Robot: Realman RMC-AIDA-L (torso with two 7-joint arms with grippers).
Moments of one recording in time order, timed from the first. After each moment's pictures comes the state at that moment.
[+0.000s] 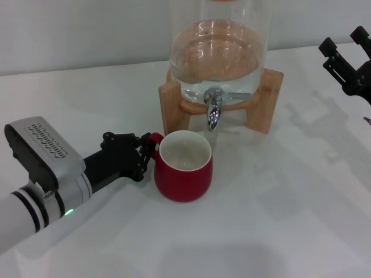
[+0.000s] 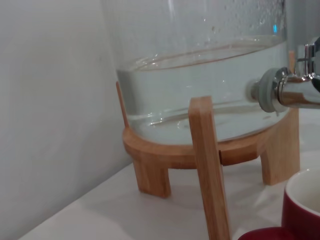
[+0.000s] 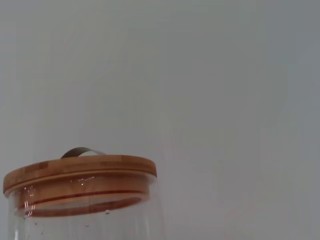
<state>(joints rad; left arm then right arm) -0.60 -2.11 -1.31 -0.31 0.58 -0.83 2.59 0.42 2.02 -1.12 -0.04 -0.49 -1.60 0.54</state>
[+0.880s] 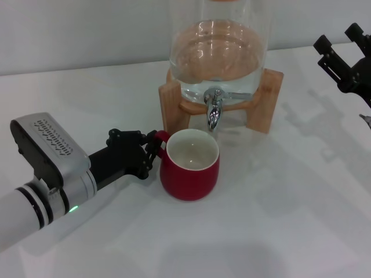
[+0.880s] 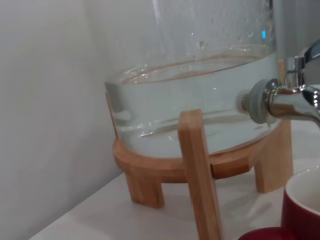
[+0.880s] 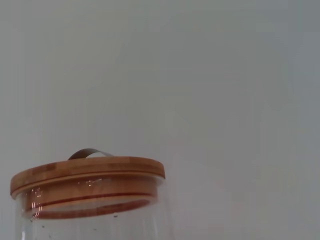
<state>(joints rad) -0.60 -2.11 -1.29 -0.33 0.58 -0.82 2.58 0.43 2.02 -1.13 -0.04 -0.49 -1.60 0.54</state>
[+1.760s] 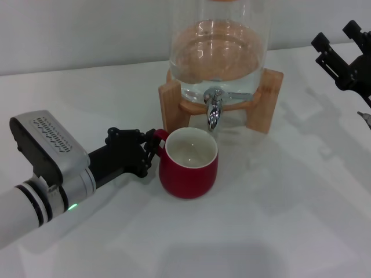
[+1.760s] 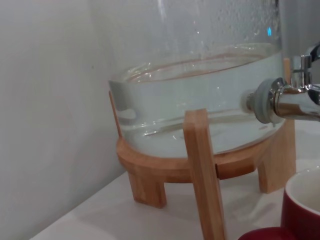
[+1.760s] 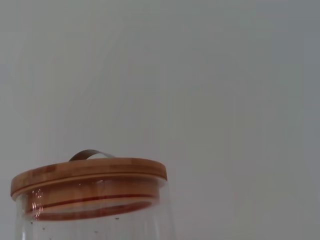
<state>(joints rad) -0.61 -2.10 -1.28 -0.33 0.58 -0.82 2.57 0.44 2.02 -1.13 -0.05 -0.49 -1.60 0.54</state>
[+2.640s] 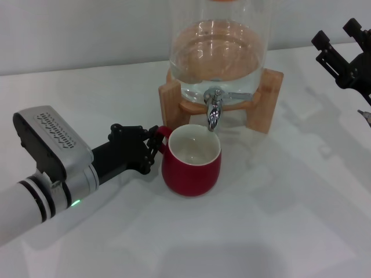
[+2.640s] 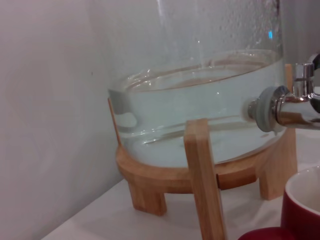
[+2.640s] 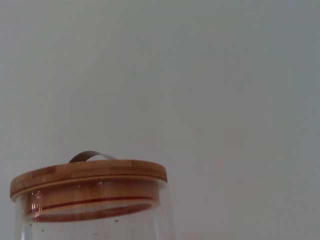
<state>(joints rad) -0.62 -2.10 -1.28 -0.34 0.58 -0.81 2.57 0.44 2.02 -1.13 -0.05 -0.49 -1.59 0.54</state>
